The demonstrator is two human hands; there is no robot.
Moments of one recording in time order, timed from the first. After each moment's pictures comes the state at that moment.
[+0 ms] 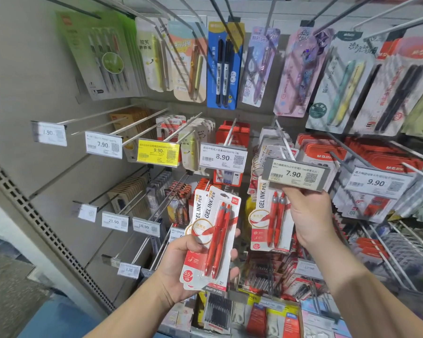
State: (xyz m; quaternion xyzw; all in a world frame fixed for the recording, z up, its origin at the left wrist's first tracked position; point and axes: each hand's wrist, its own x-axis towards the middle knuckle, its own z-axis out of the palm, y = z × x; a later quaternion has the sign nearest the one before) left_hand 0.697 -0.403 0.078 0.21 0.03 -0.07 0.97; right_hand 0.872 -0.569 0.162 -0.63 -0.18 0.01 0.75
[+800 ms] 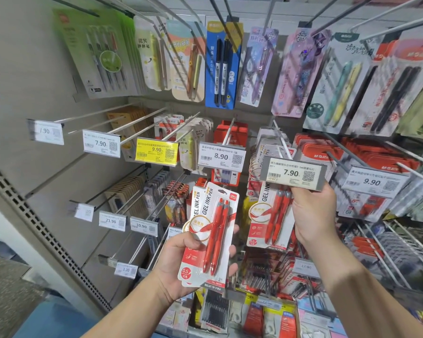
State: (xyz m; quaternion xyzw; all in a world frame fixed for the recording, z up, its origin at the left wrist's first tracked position) left_hand 0.700 -0.403 0.082 0.20 0.00 -0.08 0.98; right_hand 0.873 -0.570 0.167 -0.61 -0.15 -0.03 0.77
